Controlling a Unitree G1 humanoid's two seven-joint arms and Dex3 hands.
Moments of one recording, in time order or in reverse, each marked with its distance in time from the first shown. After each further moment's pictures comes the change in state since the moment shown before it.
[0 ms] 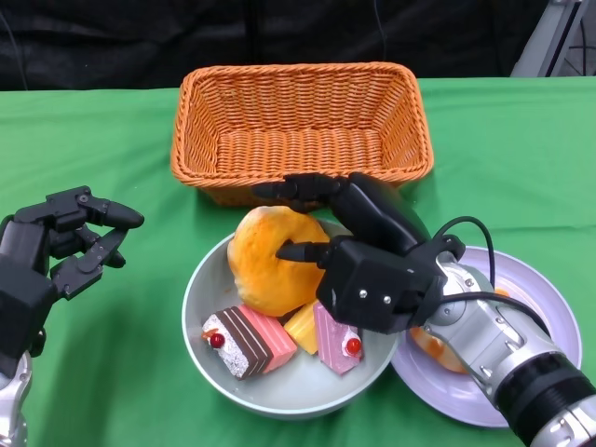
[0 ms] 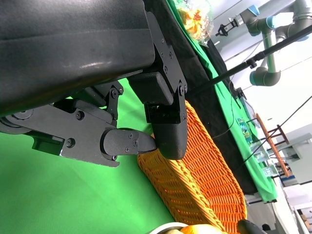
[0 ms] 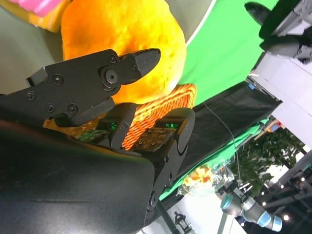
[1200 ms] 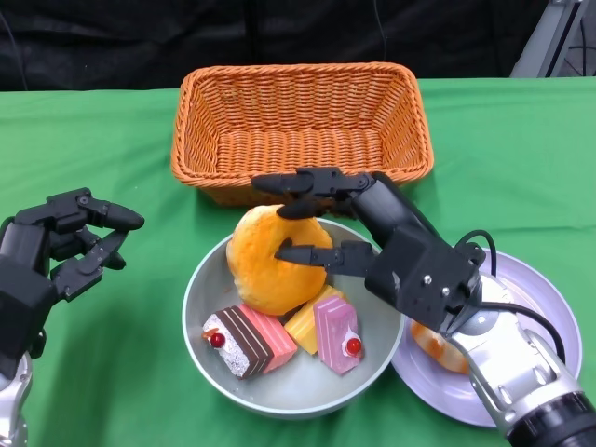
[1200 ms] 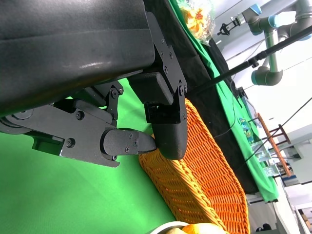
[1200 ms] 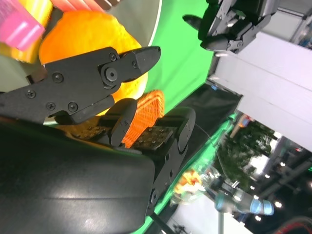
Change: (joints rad) left arm -0.001 -0.002 0.001 0.009 -0.002 0.001 -0.004; right arm 0.170 -0.004 -0.082 -0.367 0.247 0.163 0.287
